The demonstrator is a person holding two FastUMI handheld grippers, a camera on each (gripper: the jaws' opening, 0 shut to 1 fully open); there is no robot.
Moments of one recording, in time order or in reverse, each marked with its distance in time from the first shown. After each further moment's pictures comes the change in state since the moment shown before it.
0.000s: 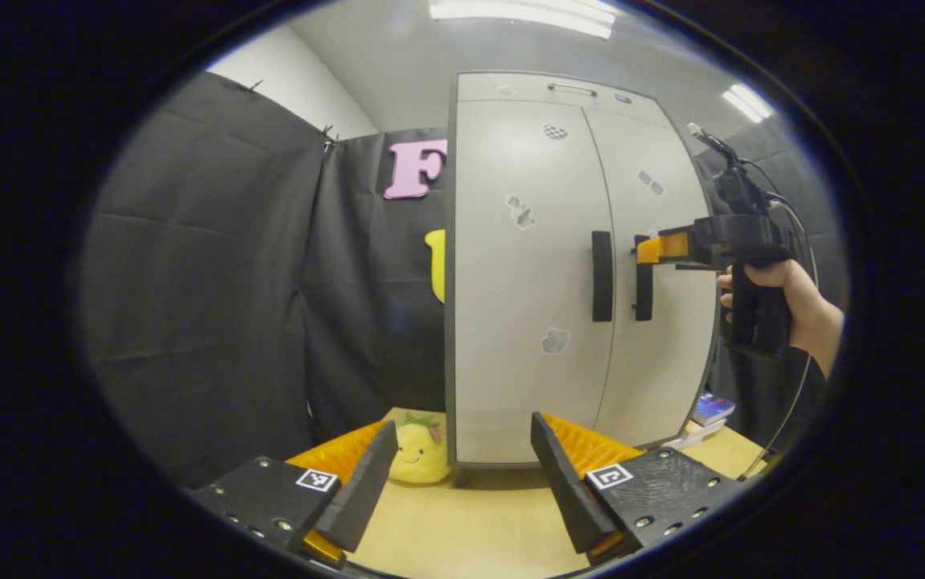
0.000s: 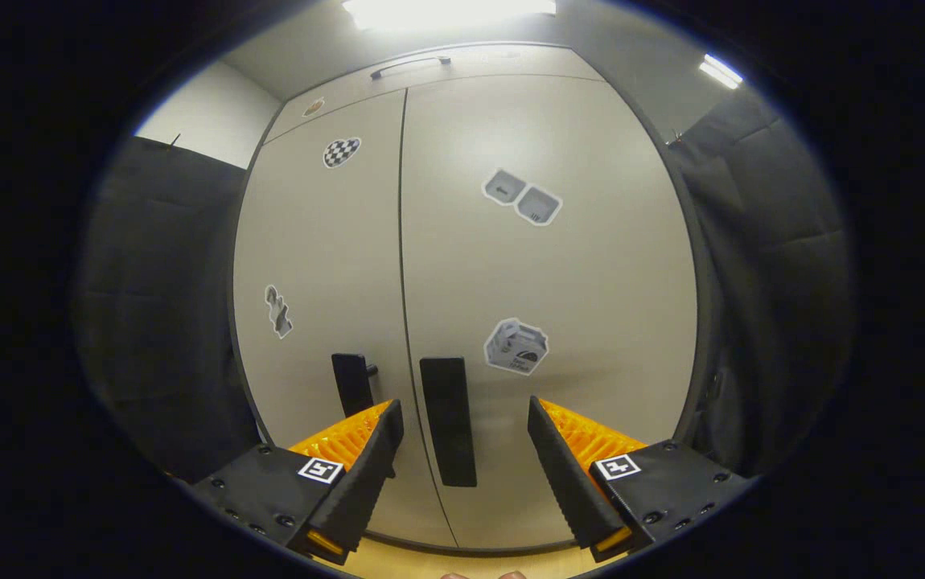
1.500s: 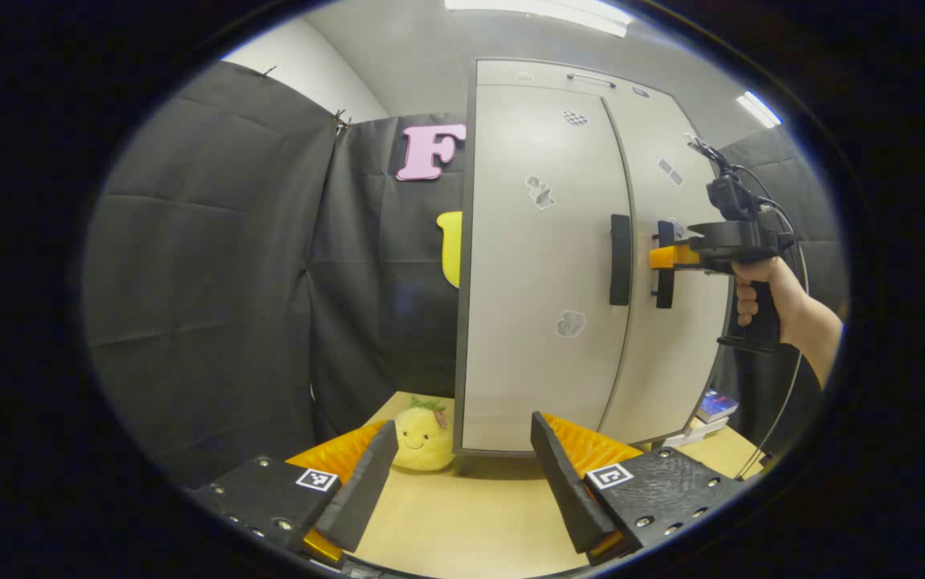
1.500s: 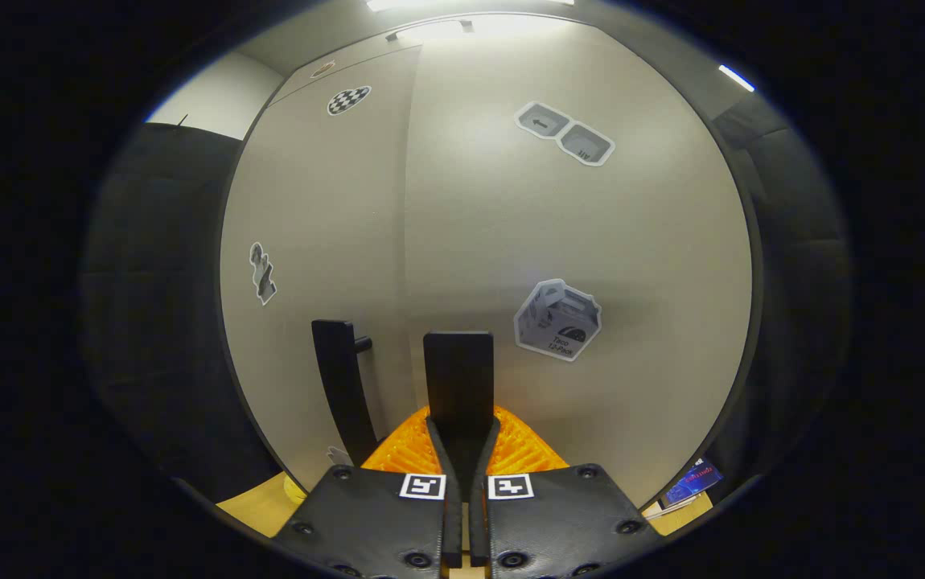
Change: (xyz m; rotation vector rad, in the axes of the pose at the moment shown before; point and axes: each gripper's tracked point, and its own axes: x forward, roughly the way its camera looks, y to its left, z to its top) left arm 0.002 0.004 -0.017 -0.023 0.035 0.011; right arm 0.030 0.009 -0.022 -0.047 0.064 0.044
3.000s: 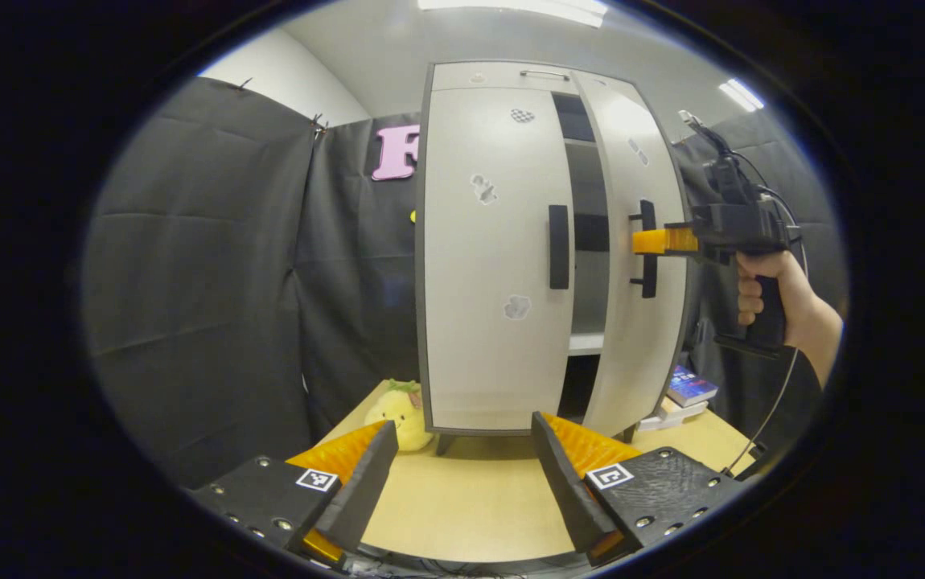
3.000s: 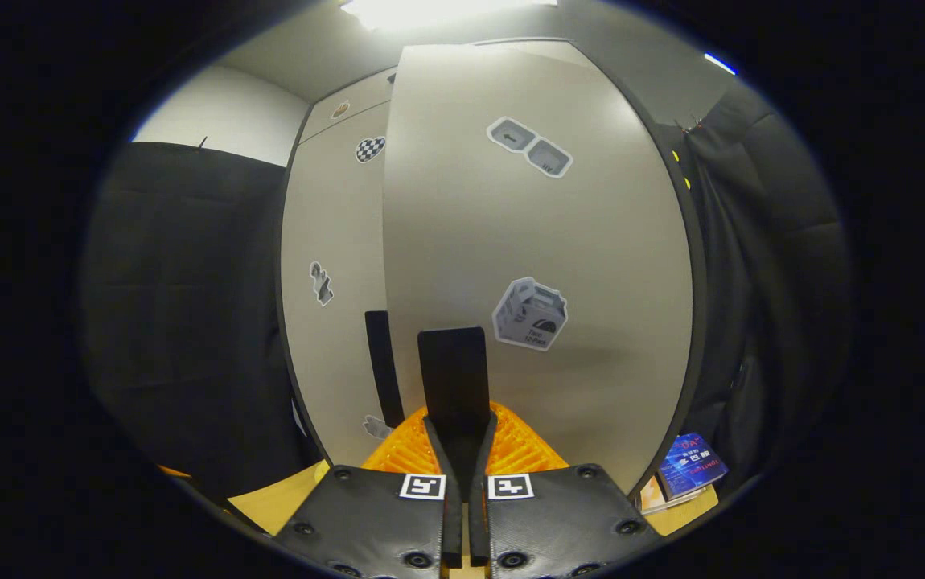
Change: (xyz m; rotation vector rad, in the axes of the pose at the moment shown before) left arm -0.057 -0.066 -0.011 0.042 0.047 -0.040; right arm -0.079 -0.017 -0.008 0.036 -0.035 0.118
